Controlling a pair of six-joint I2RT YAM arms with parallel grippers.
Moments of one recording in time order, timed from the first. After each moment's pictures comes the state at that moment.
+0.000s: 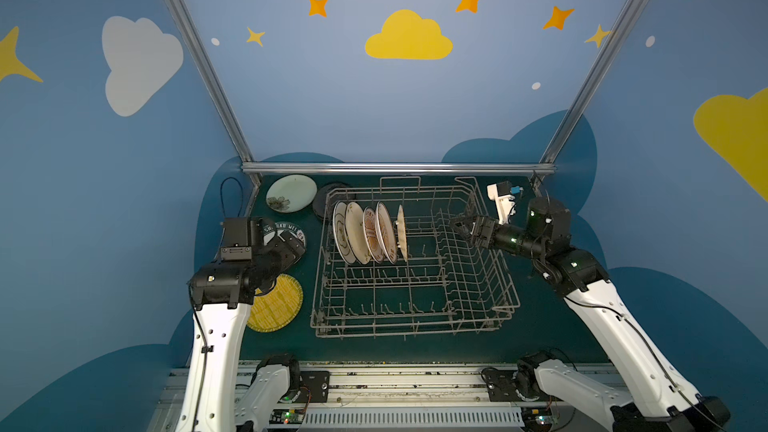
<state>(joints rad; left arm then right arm) 0.17 0.92 1.16 -1.17 0.19 -0.76 0.39 1.02 1.10 -0.46 -0.55 0.55</state>
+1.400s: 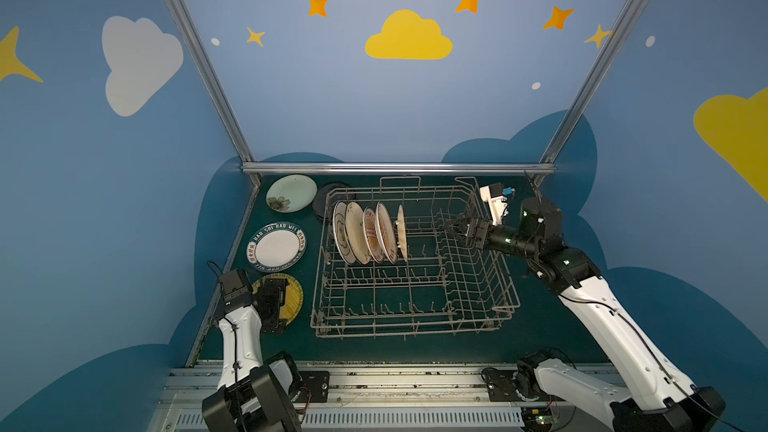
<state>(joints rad) 0.55 0.99 0.48 -0.69 0.43 -1.05 0.41 1.04 1.08 -0.43 -0.57 0.56</state>
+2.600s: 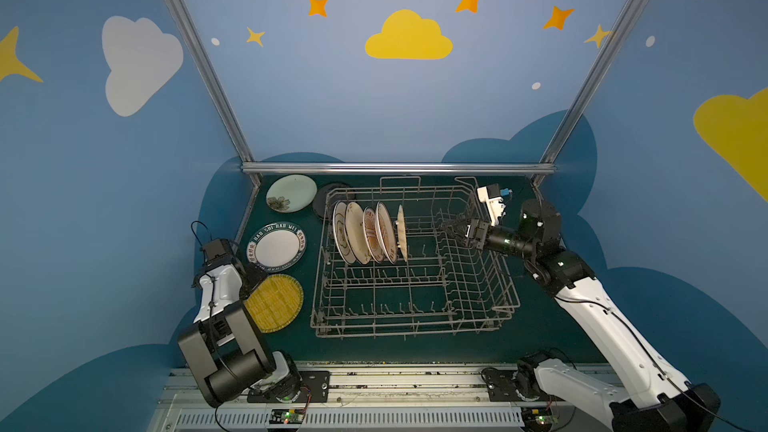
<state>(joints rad) 0.59 1.38 0.82 -0.69 -0.06 -0.40 0.40 1.04 1.01 -0.29 -0.69 0.63</state>
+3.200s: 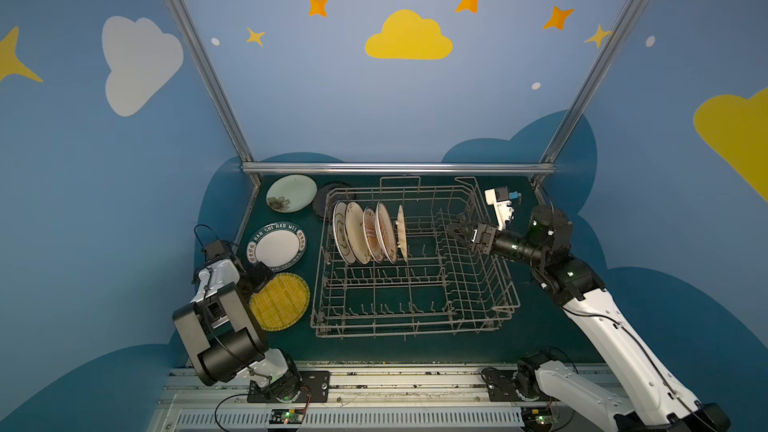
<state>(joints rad) 0.60 1.46 0.83 -0.70 0.18 -0.34 0.38 0.96 0.99 -0.29 -0.68 0.62</state>
